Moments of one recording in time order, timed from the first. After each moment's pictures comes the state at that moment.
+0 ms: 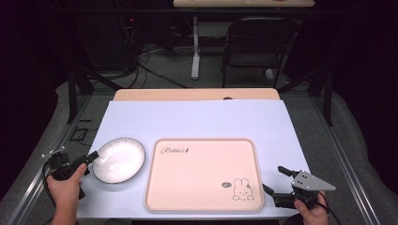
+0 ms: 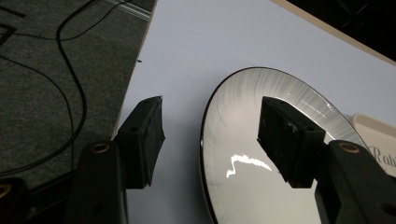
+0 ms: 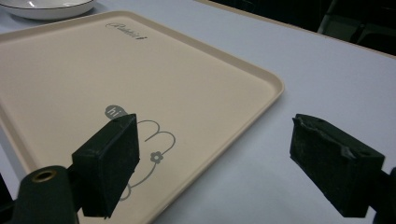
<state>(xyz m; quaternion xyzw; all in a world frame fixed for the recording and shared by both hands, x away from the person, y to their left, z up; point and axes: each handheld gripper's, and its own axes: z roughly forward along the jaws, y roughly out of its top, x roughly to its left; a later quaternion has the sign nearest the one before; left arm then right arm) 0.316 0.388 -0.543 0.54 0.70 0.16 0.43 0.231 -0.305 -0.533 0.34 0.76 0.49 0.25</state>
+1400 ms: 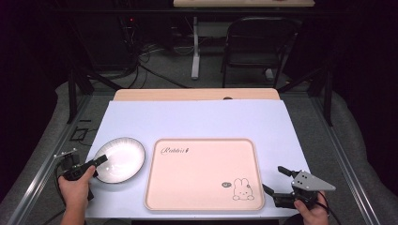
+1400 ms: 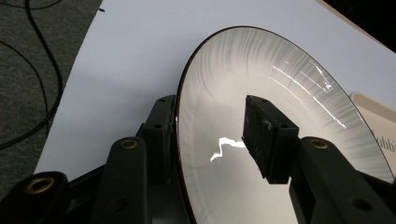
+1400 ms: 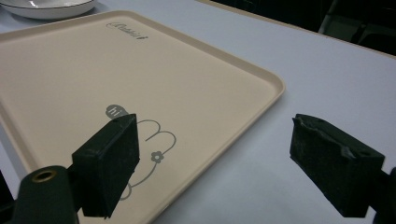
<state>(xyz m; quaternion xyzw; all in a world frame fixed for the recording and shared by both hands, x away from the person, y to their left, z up) 0.323 0.372 -0.565 0.55 0.70 0.11 0.43 0.231 -0.305 -0.533 0.34 0.77 0.49 0.25</state>
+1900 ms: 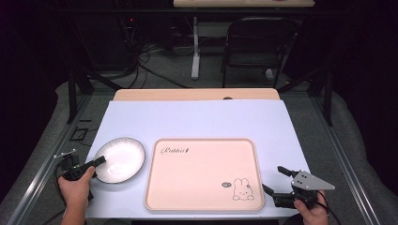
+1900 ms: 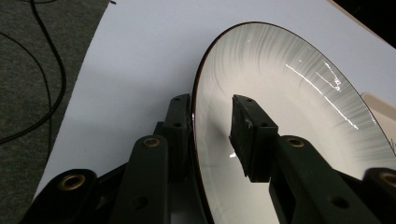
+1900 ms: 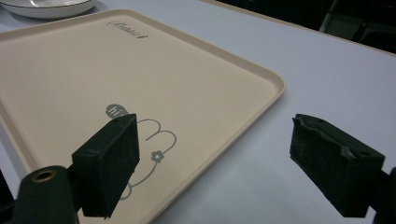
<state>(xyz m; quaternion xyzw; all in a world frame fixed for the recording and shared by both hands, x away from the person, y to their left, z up) 0.324 0.375 -0.569 0.55 0.71 0.11 0.43 0.232 -0.305 -0.533 0.34 0.77 0.49 0.25</state>
